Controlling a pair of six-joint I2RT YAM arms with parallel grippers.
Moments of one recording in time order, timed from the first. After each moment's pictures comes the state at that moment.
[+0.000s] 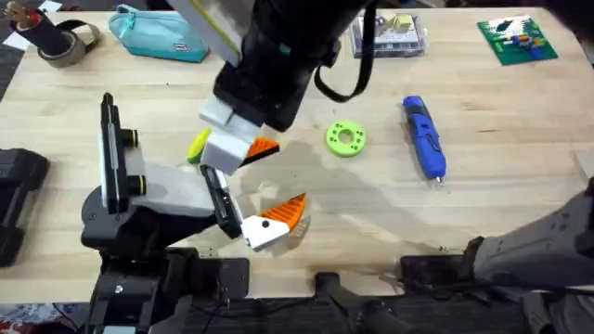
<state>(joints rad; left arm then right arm) -0.03 0.00 0.01 -0.11 1.11 -0.09 0.98 1.81 2.08 -1.42 -0.18 -0.15</state>
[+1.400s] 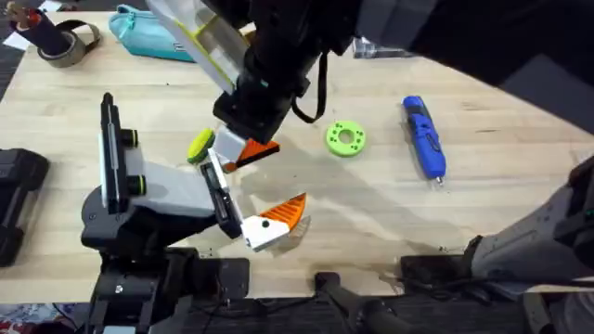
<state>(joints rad) -0.03 0.00 0.01 -0.11 1.11 -0.09 0.95 1.86 1.89 -1.25 -0.27 -0.09</state>
